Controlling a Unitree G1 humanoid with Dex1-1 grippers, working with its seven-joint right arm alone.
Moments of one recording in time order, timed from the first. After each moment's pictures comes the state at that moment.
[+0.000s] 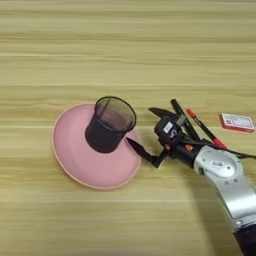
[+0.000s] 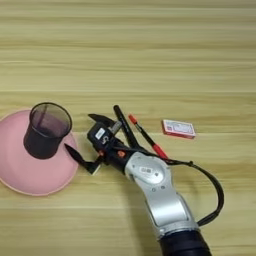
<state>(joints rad) -0.04 -0.39 0.11 0.10 -0.07 -0.12 0.63</state>
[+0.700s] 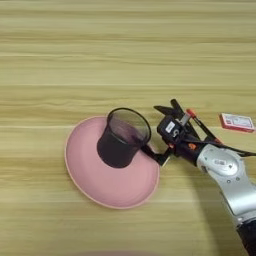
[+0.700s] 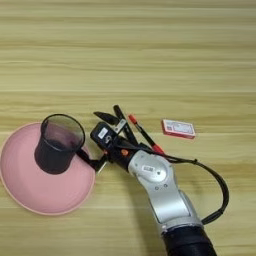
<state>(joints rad) -0.06 -0.41 0.10 0.16 -0.11 -0.16 0.60</state>
